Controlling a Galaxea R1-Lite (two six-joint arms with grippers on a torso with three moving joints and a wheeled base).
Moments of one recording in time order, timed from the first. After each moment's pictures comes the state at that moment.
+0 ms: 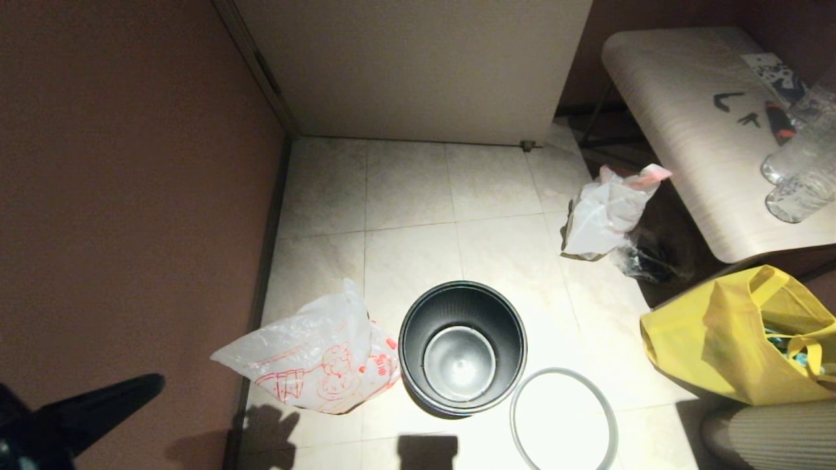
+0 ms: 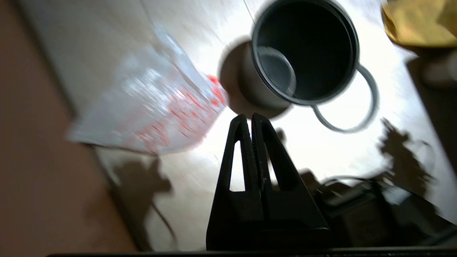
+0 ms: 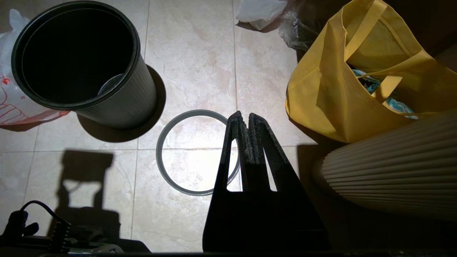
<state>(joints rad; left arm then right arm) -0.07 0.81 -0.45 -0.01 -0.29 0.14 0.00 0.00 -0.02 0.05 0.04 -0.07</state>
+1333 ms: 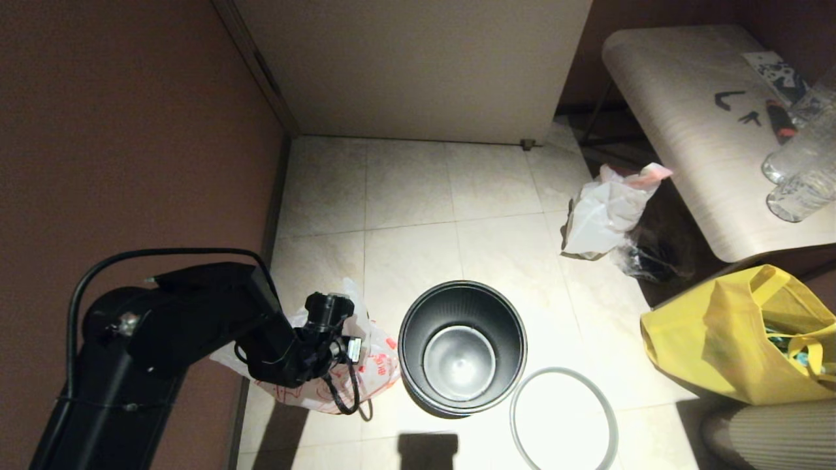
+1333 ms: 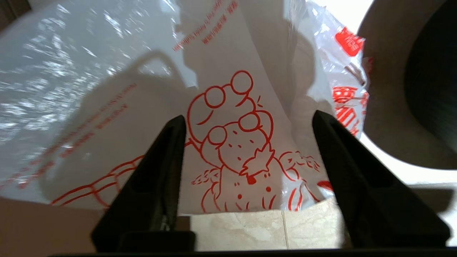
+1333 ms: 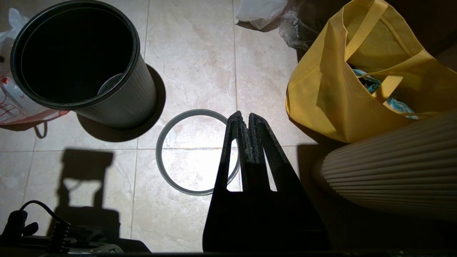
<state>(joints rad) -0.27 2.46 -1.07 -0.65 0.33 -0.03 0.00 0.00 -0.02 0.05 0.04 -0.07</state>
